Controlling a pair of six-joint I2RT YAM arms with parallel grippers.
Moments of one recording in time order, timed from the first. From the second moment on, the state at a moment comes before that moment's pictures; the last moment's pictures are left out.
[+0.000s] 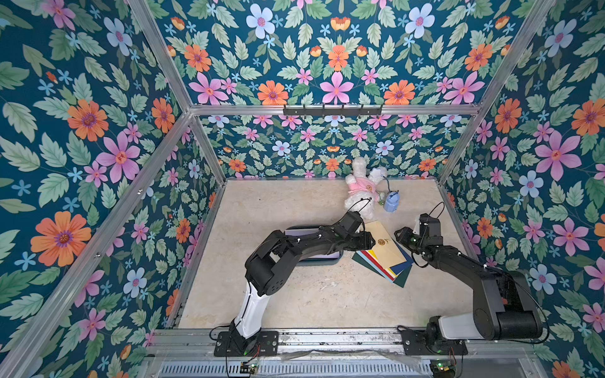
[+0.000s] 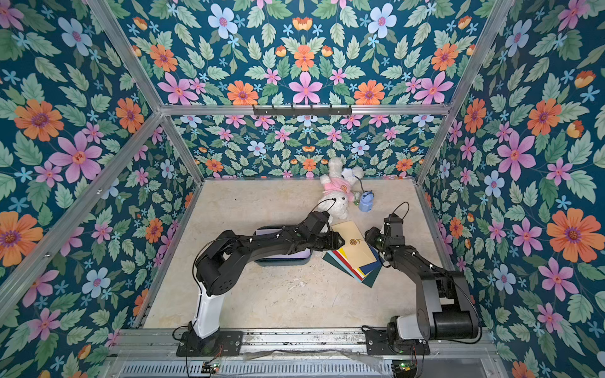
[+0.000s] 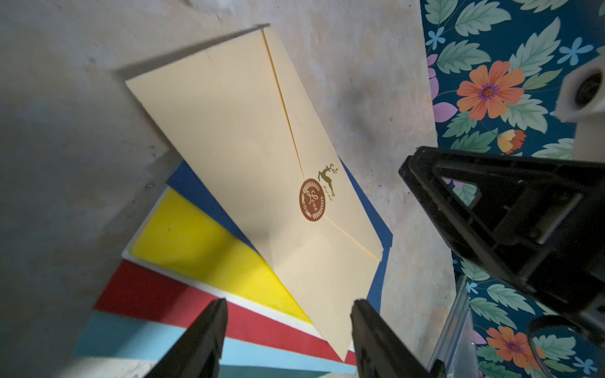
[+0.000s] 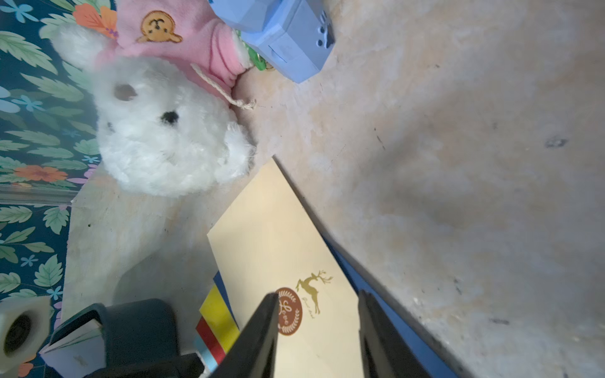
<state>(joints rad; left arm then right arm) -0.89 2.08 1.38 -0.05 0.27 -0.79 0.07 1.43 0.61 0.06 -0.23 0.63</state>
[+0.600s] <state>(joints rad) -0.89 2.13 1.39 -0.02 0.30 -0.81 0.07 1.55 0.62 0.06 -0.30 0.67</state>
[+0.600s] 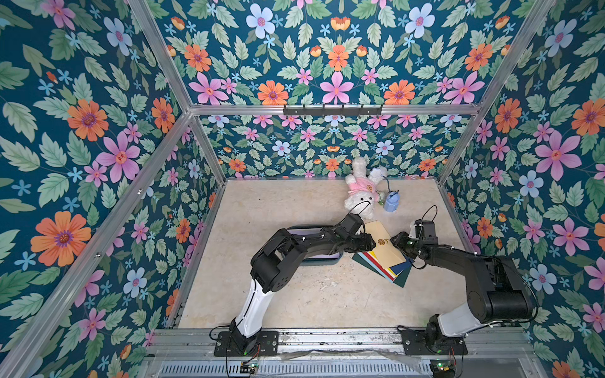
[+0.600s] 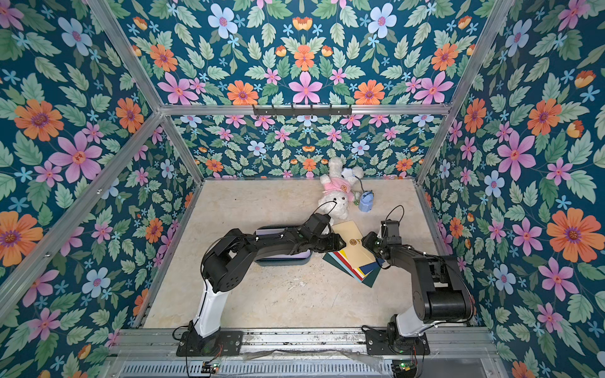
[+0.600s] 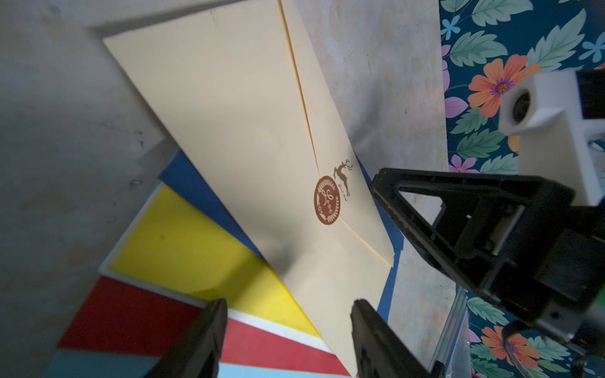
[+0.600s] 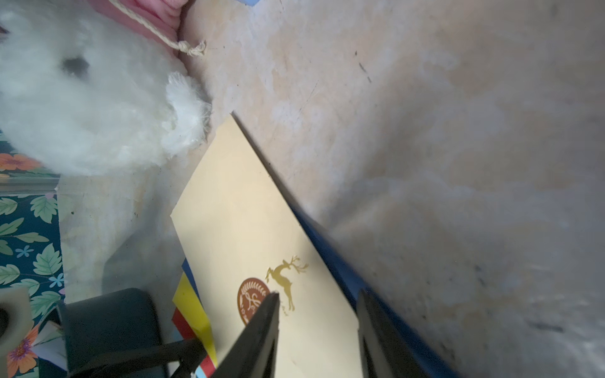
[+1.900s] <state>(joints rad) -0.89 2.07 1.36 0.03 0.30 -0.83 0.12 1.62 0.66 0.12 -0.55 0.70</state>
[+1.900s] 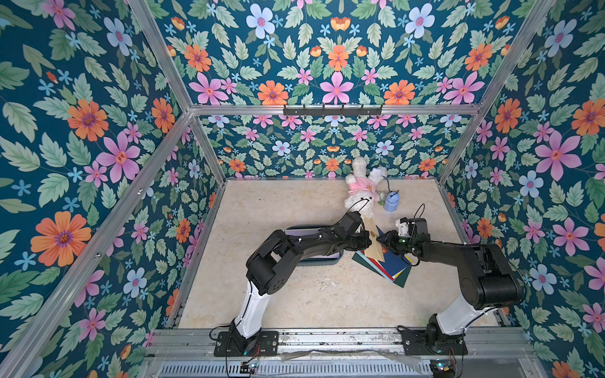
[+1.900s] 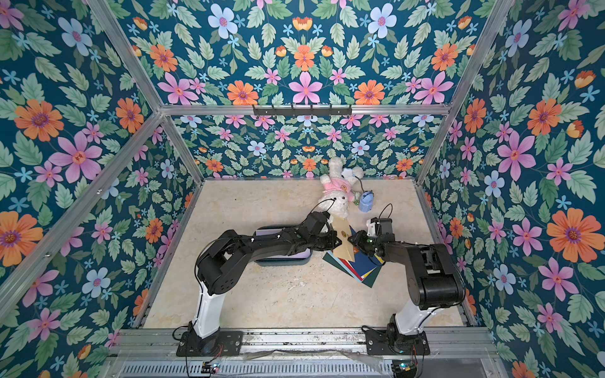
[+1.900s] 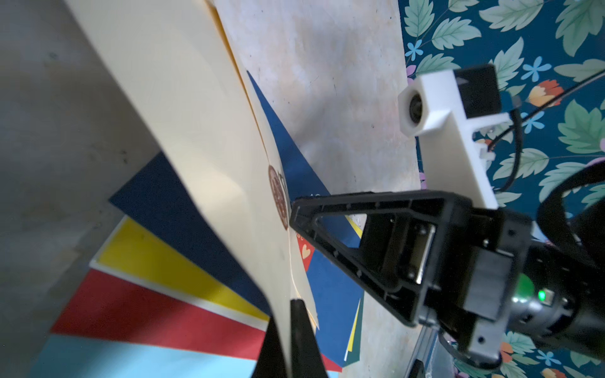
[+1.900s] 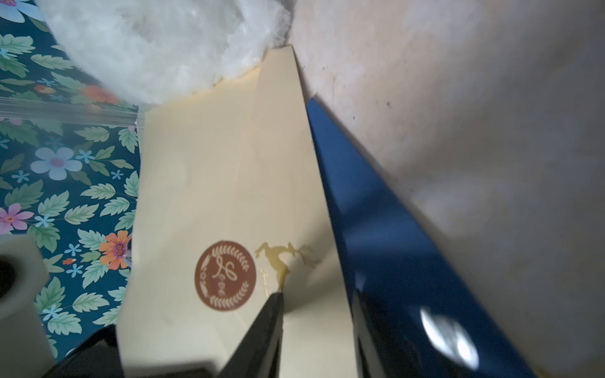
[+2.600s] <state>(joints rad) -0.87 1.59 1.17 0.05 0.40 -0.51 0.15 1.08 0.44 0.61 -0.73 0.85</state>
